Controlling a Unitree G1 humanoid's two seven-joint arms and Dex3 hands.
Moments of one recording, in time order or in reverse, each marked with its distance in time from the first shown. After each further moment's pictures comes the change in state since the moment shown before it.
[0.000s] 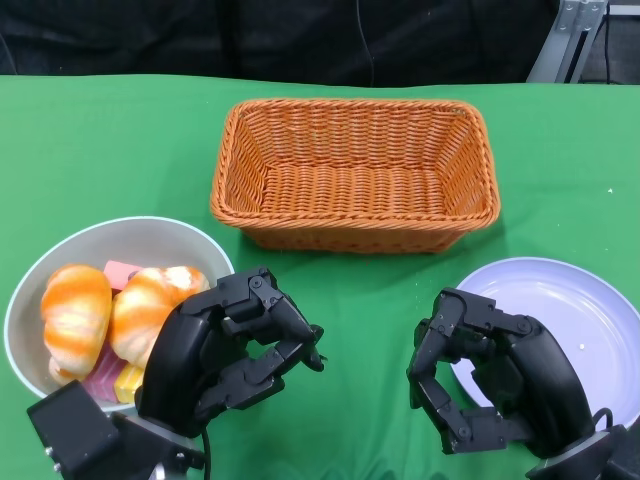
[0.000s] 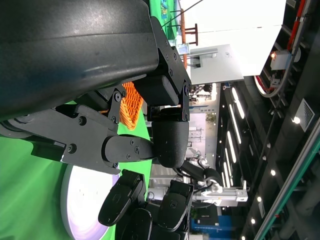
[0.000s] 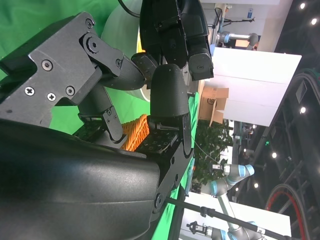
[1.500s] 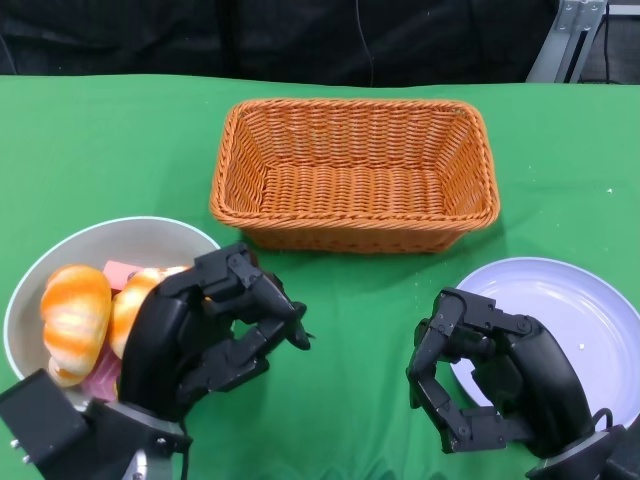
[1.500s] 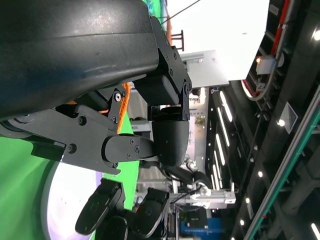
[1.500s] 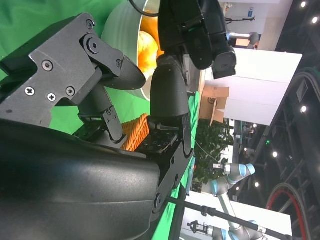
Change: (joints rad) left arm 0.002 0.025 0.022 -0.114 -0.048 0.063 0.012; right arm 0.000 0.001 0.002 0.000 -0.002 0.002 -0.005
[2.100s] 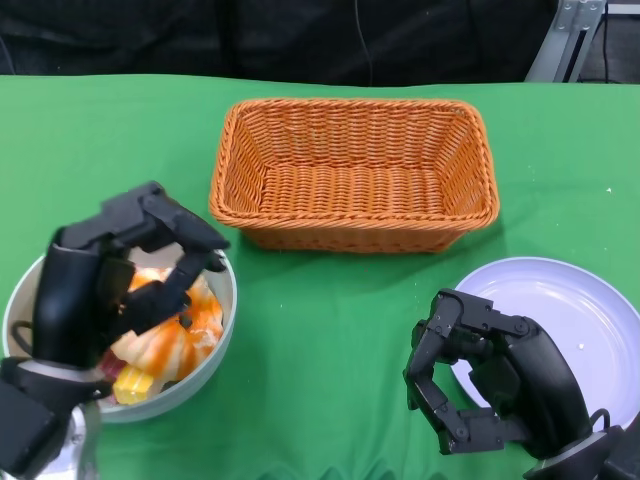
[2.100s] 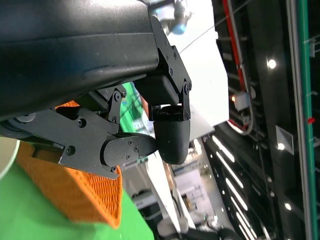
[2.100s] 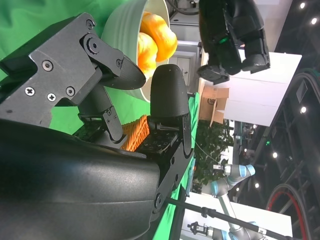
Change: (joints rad) left arm -0.121 0.104 0.159 0.059 0.196 -0.229 0.186; right arm 0.000 0.000 0.007 0.002 0.002 -0.003 0.000
